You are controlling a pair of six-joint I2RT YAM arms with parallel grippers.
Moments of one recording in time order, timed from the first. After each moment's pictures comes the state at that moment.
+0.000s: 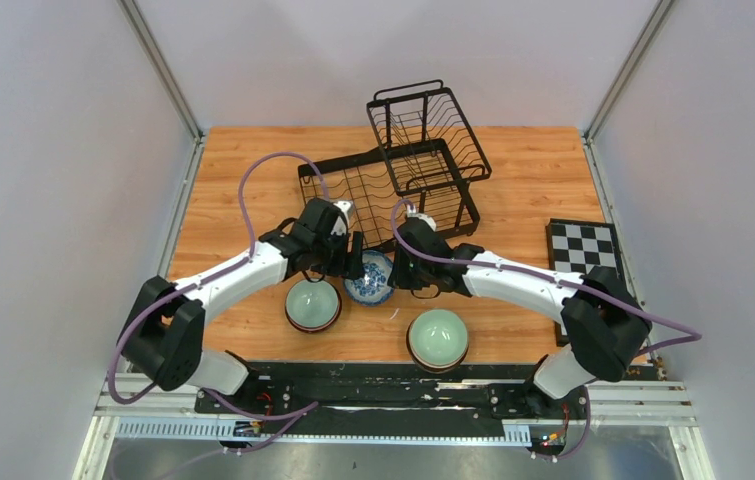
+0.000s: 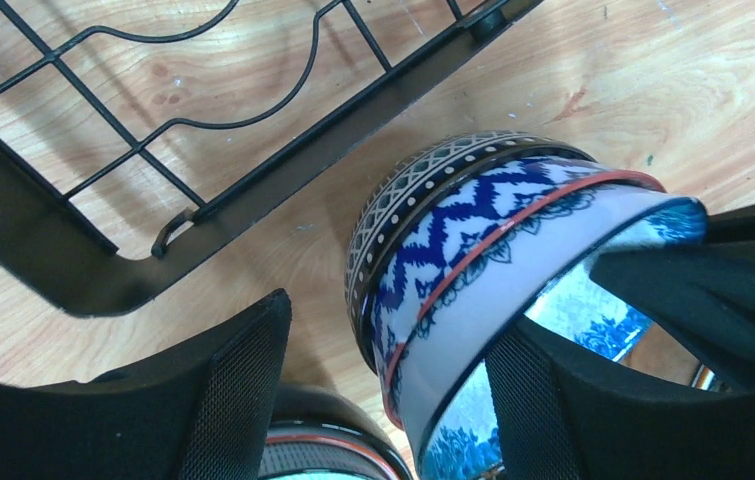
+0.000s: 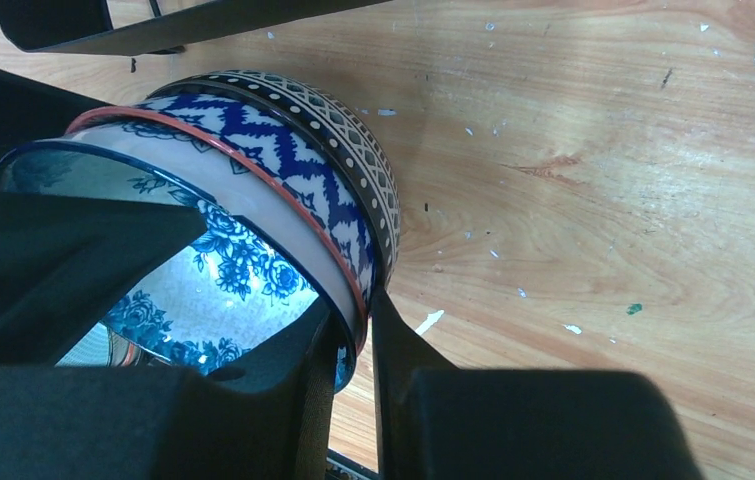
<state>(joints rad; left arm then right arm) -0.57 1.40 0.87 -0.36 0.13 -0.37 0.86 1.52 0.95 -0.28 0.06 0.79</state>
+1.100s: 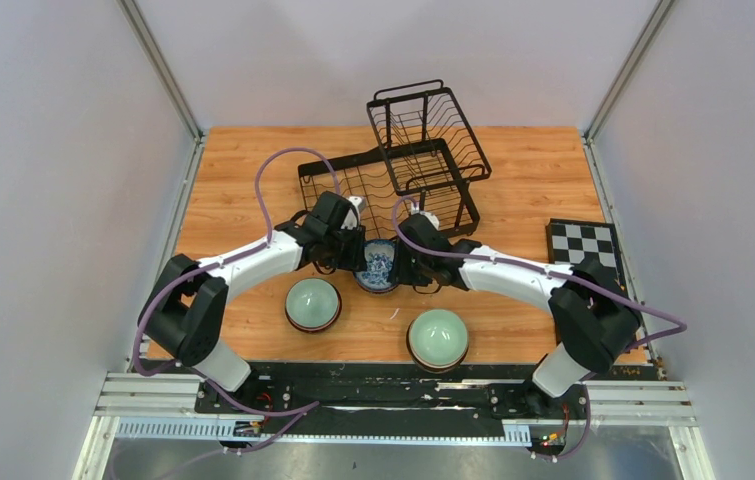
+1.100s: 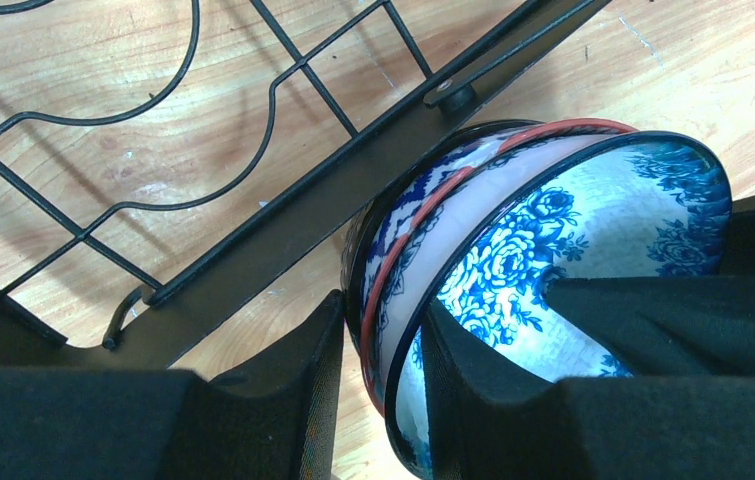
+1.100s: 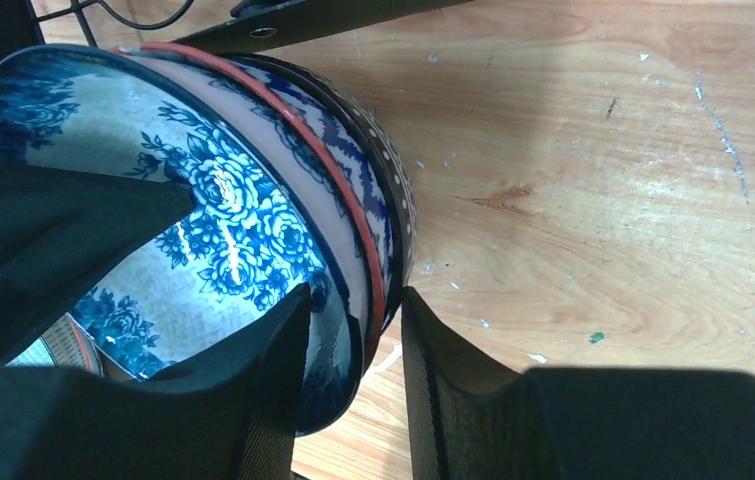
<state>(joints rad) -0.58 1.56 0.95 -0.30 0.17 -0.37 0.82 1.58 0.95 -0.27 0.06 0.78</state>
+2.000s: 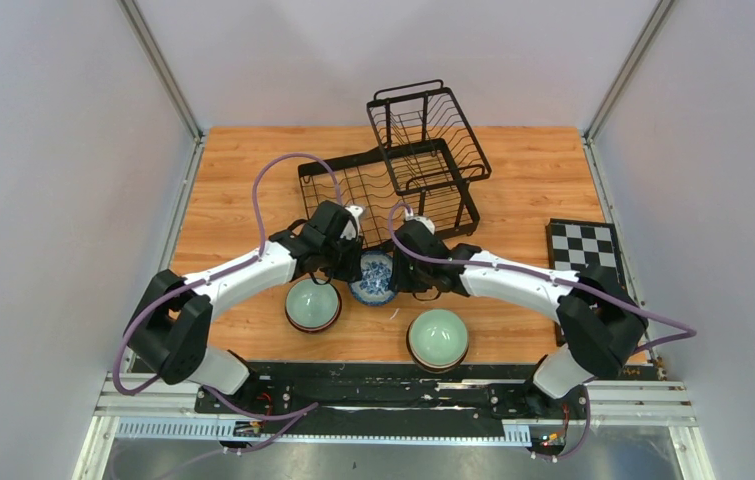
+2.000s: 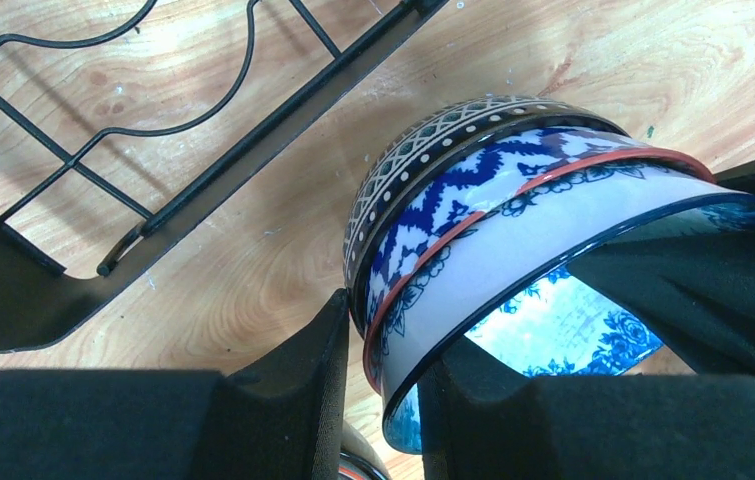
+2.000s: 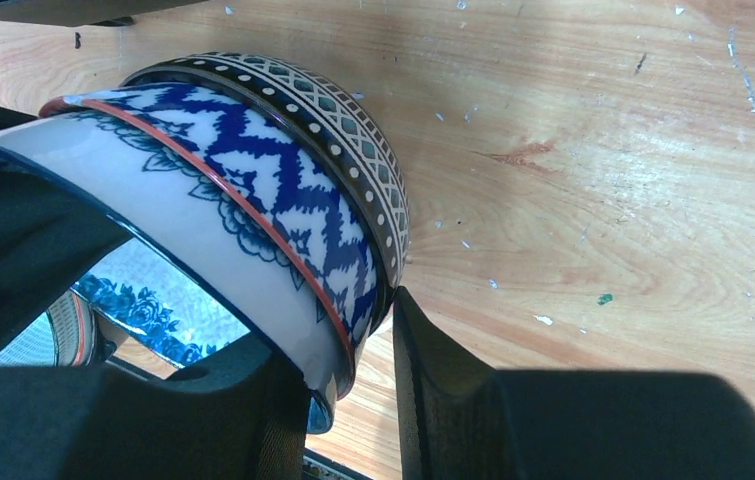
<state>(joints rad) -0.63 1.46 0.89 -0.36 0.13 -0.34 0.87 1.54 0.95 -0.32 0.07 0.76</state>
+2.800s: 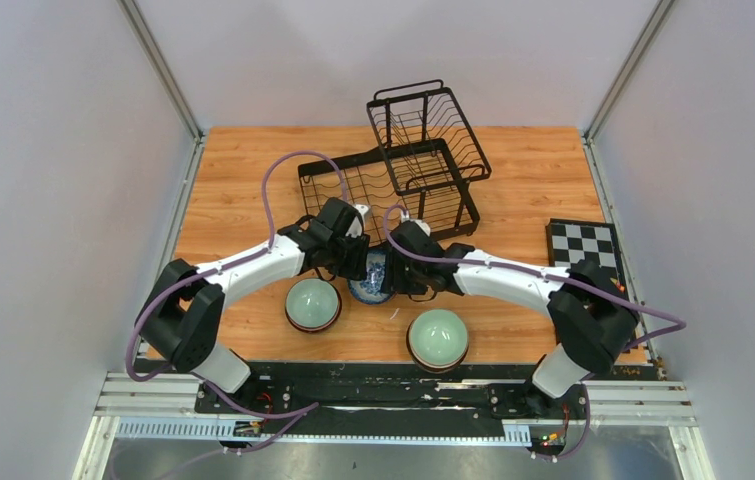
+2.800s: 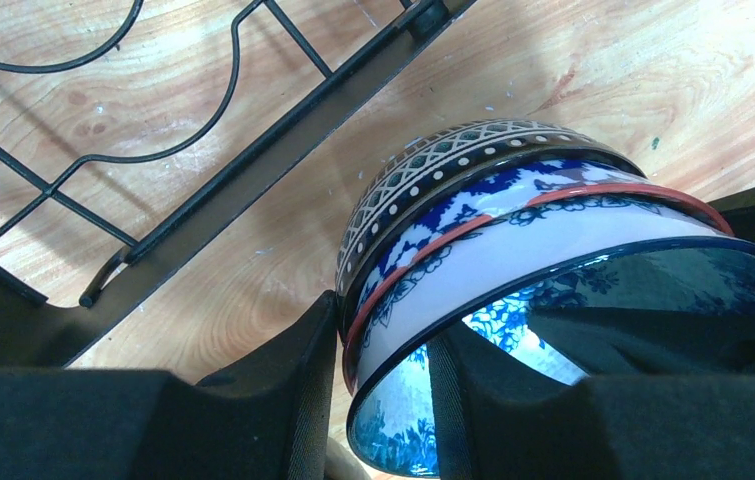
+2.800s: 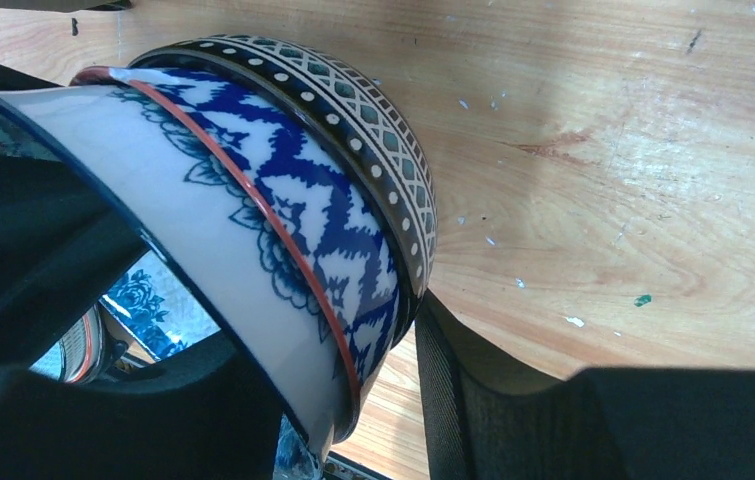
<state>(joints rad) -0.64 1.54 0.94 -0.38 0.14 -0.34 0.88 1.58 0.97 -0.32 0.05 0.78</state>
